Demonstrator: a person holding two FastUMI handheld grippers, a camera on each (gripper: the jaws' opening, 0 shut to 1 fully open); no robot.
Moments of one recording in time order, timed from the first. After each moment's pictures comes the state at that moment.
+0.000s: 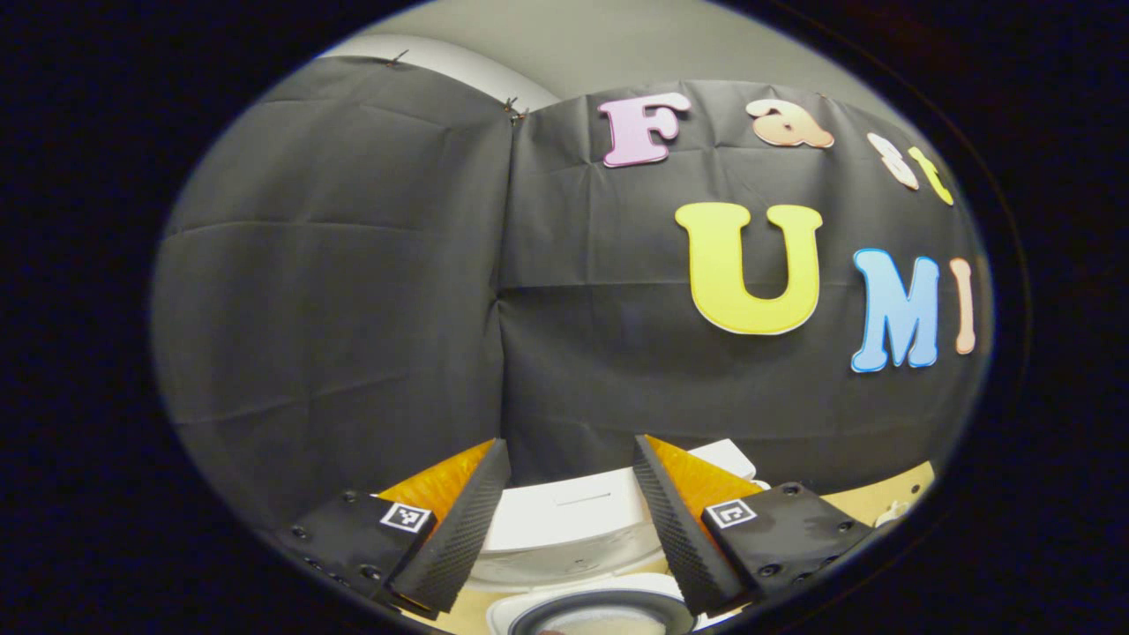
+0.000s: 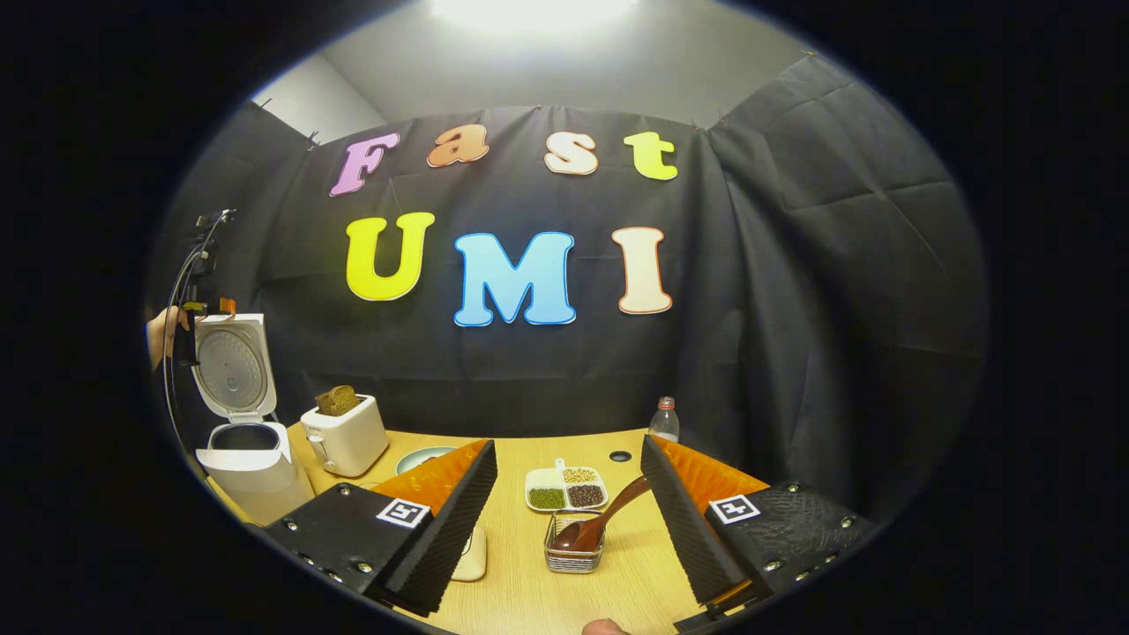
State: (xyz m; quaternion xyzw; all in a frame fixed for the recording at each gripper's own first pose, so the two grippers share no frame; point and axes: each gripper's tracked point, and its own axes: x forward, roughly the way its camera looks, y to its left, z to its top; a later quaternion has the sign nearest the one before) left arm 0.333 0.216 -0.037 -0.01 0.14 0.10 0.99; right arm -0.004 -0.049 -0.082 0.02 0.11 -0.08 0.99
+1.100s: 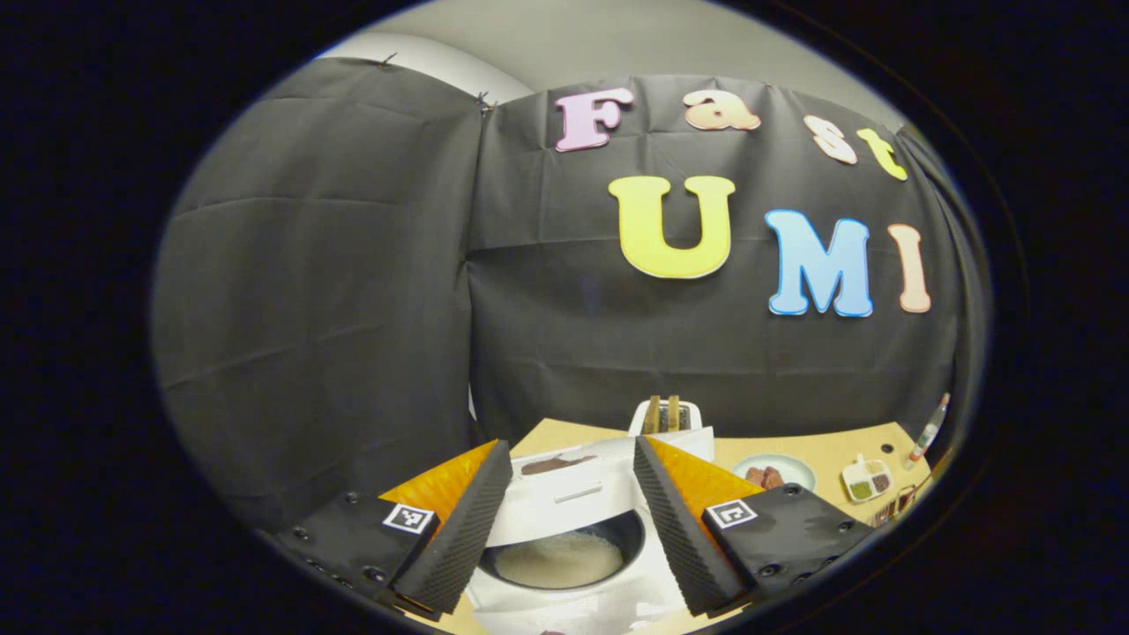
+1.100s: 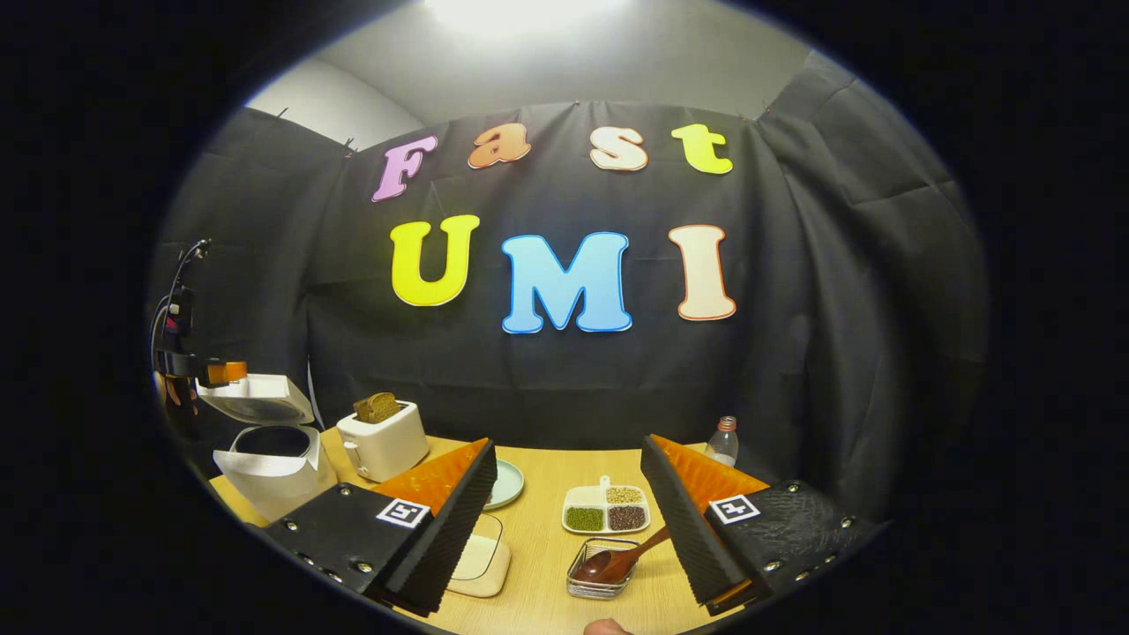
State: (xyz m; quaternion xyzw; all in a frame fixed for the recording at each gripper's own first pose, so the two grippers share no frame) left arm 0.154 0.115 -0.108 0.00 0.18 0.04 0.98; right arm 0.057 -0.041 -0.076 0.03 0.10 0.02 0.99
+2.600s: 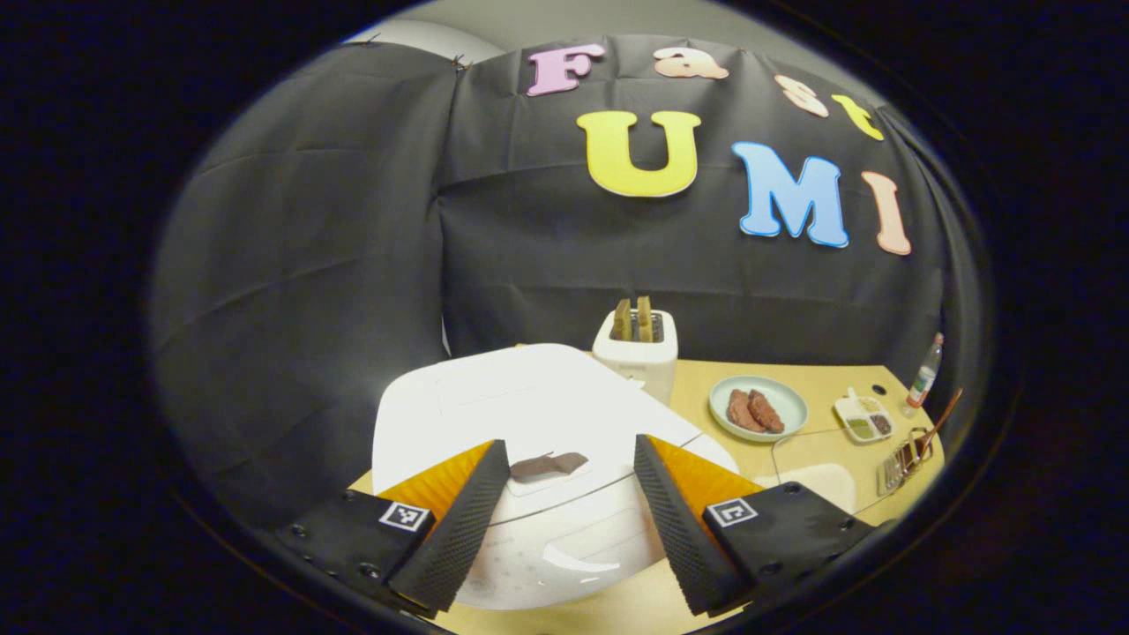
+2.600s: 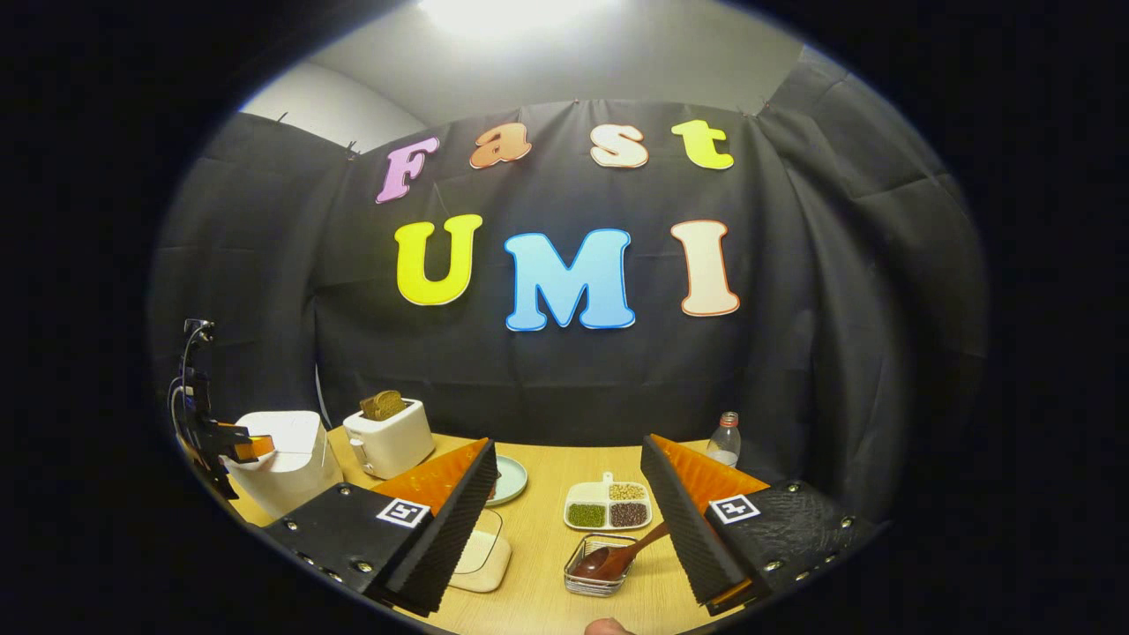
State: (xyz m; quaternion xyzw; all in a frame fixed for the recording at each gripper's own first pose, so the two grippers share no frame) left arm 0.108 0.069 -0.189 0.00 0.23 0.00 0.97; right arm 0.052 -0.049 -0.073 0.04 0.09 0.03 0.99
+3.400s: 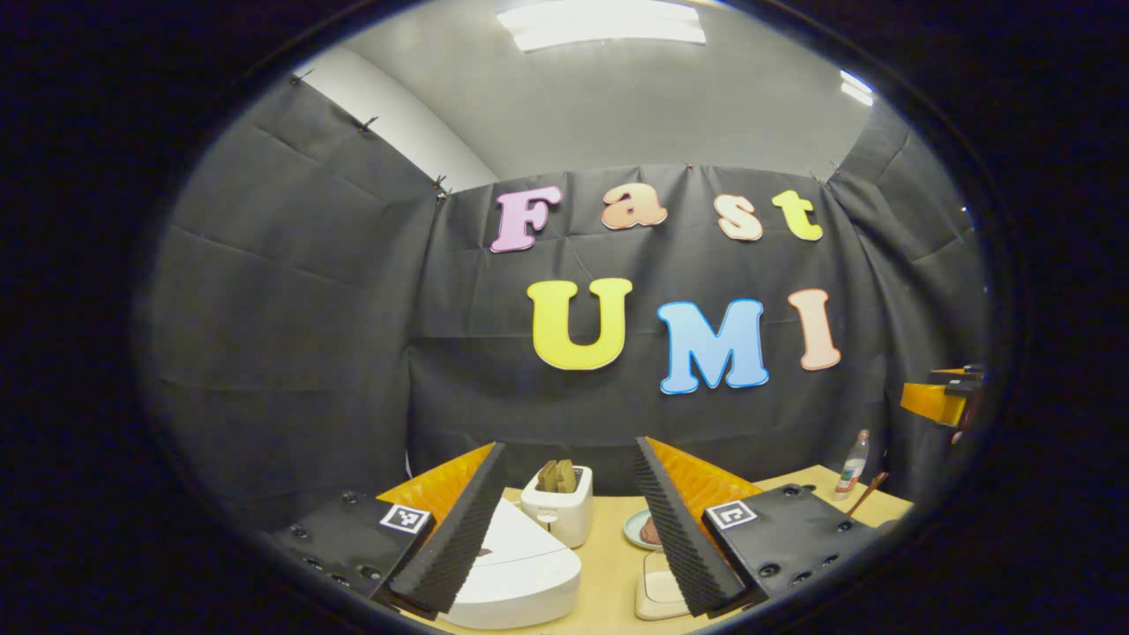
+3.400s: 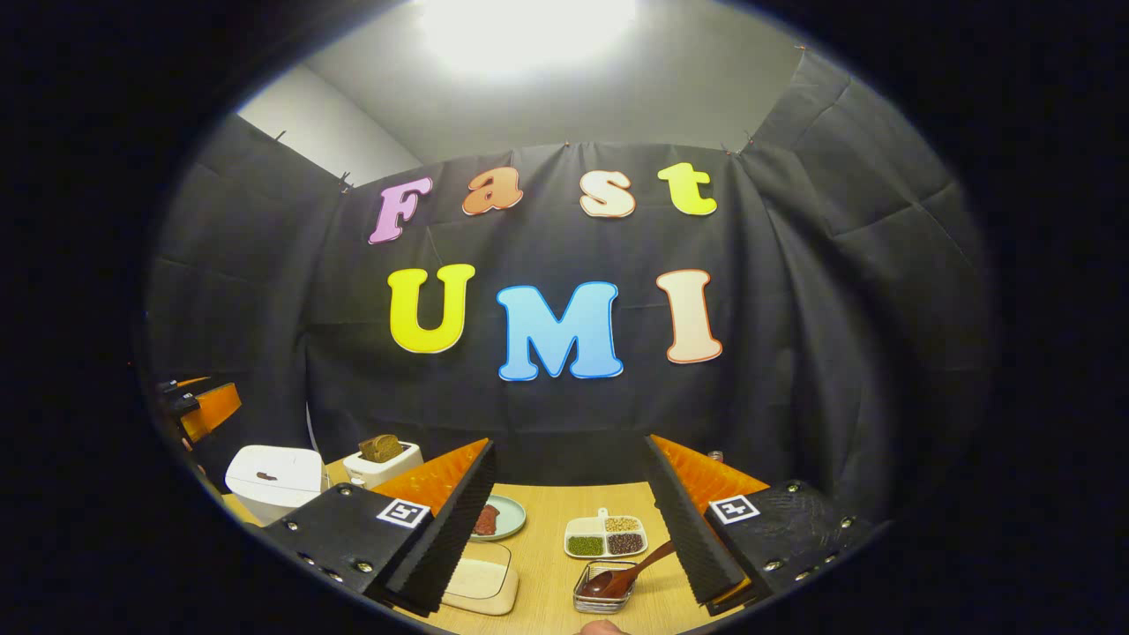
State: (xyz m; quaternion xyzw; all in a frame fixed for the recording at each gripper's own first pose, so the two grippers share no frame) left arm 0.031 -0.021 0.000 -0.02 0.00 -0.06 1.00; right arm 0.039 -0.043 -0.019 0.05 0.02 0.00 1.00
